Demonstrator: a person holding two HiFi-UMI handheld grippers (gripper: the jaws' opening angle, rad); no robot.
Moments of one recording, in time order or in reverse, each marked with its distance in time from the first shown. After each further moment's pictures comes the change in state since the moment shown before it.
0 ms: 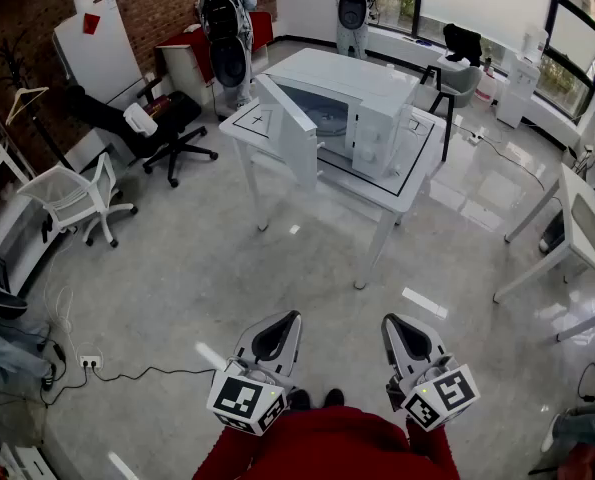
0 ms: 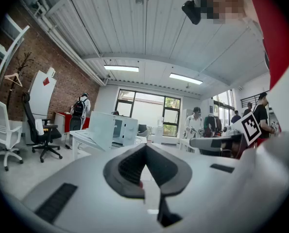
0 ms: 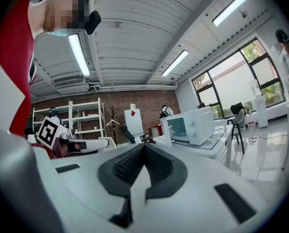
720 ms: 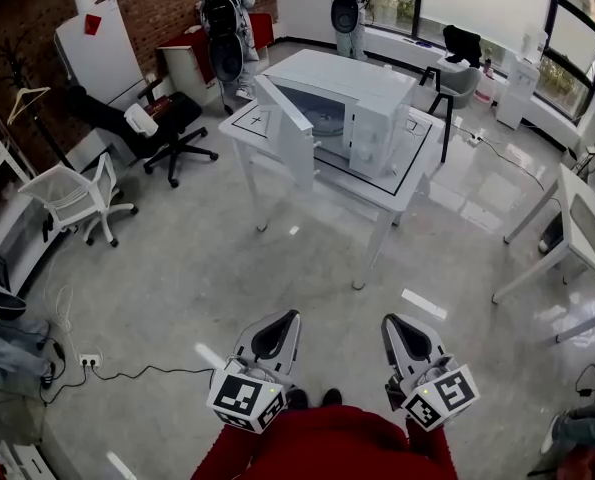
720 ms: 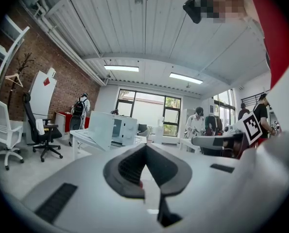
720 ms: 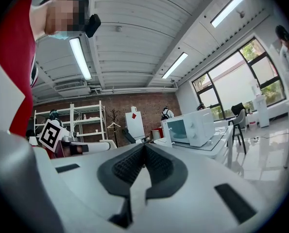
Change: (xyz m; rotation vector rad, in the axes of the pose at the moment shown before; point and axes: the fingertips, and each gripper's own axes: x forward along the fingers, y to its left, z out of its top) left arm 0.003 -0.007 -0.004 0.003 0.002 0.006; right arm -0.010 -0.004 0.001 0.010 -0.034 0.016
